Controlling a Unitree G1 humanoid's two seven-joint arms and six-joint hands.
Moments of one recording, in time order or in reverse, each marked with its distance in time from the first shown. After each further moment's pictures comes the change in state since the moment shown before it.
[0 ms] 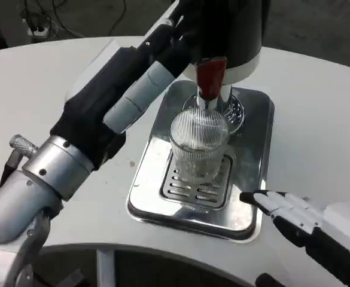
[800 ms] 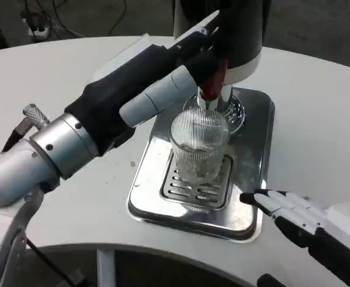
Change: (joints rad) left arm -0.125 0.110 -0.040 0.127 0.003 -0.039 -0.190; right arm 0.013 0.000 -0.029 0.000 0.038 -0.024 -0.006
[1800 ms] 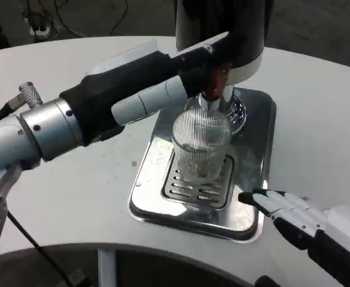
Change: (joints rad) left arm -0.108 0.120 -0.023 0.186 -0.024 -0.111 -0.211; right arm 0.028 0.033 0.000 0.000 0.003 -0.040 -0.021
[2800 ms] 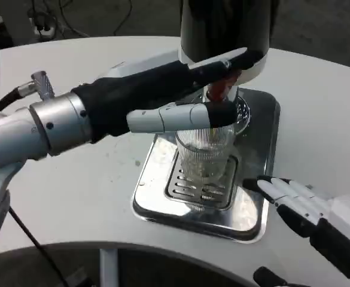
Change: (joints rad) left arm -0.049 0.066 -0.091 0.010 0.117 -0.110 -0.008; right arm -0.032 0.039 0.017 0.000 -0.046 0.013 -0.017
